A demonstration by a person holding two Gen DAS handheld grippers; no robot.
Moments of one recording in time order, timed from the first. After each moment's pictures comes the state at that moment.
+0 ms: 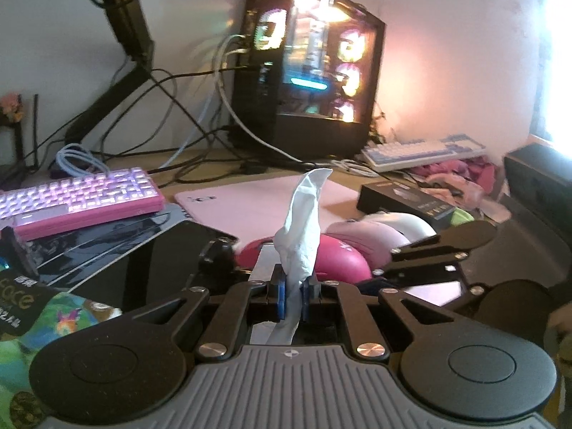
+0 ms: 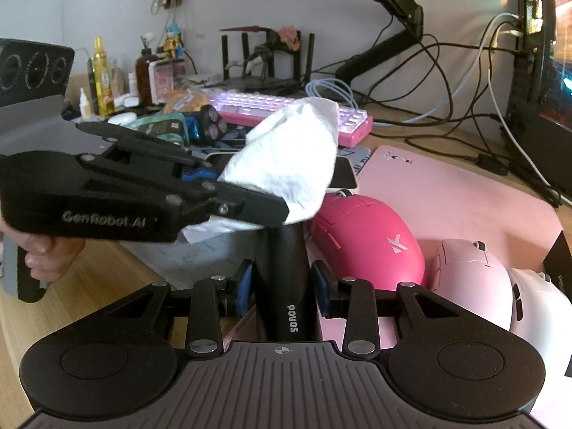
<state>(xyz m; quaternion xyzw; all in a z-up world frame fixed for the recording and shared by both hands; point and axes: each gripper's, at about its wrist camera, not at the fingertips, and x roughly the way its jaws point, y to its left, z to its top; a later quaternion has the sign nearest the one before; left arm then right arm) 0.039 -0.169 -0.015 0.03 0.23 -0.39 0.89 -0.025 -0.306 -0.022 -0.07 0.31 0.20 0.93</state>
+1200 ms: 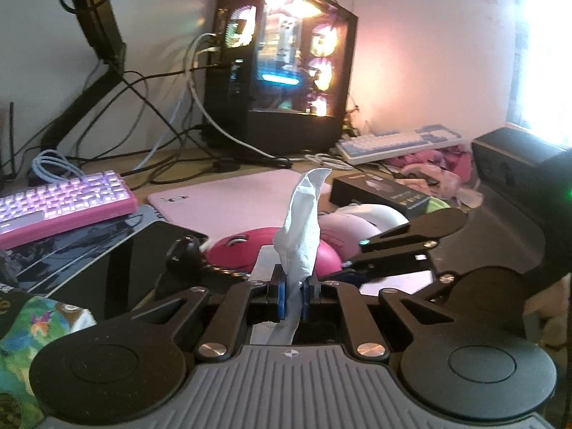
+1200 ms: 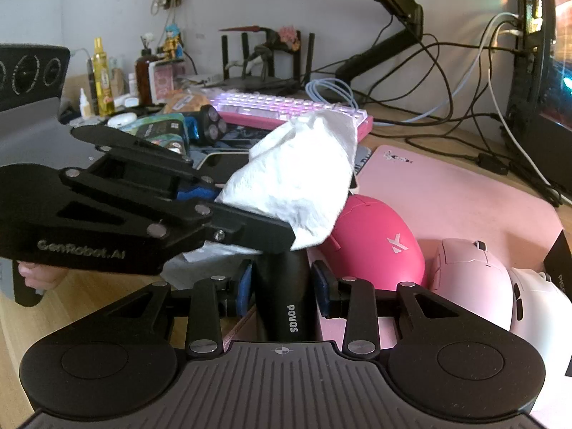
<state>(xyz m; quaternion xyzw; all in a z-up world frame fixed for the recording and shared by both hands) 0.033 -0.175 -0.018 0.04 0.23 -0.43 0.87 -0.026 -0.306 -0.022 -0.07 0.31 0.20 0.93</state>
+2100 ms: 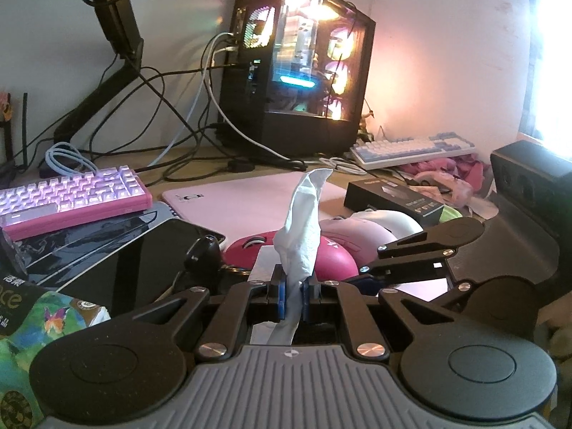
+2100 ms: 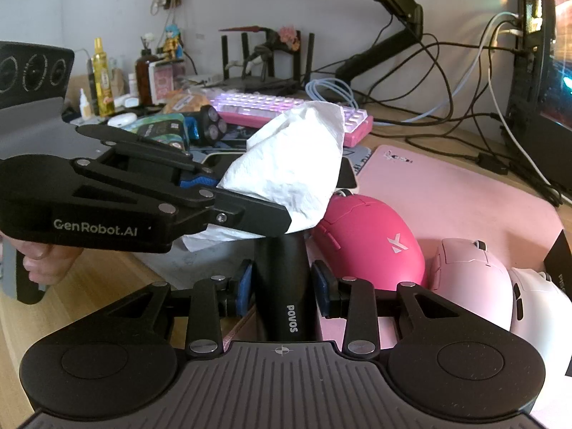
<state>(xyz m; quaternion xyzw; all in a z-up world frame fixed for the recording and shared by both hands) 0.039 -0.169 -0.017 0.03 0.23 -0.41 0.88 -0.026 -0.307 -0.022 -0.07 0.31 0.20 0.93</state>
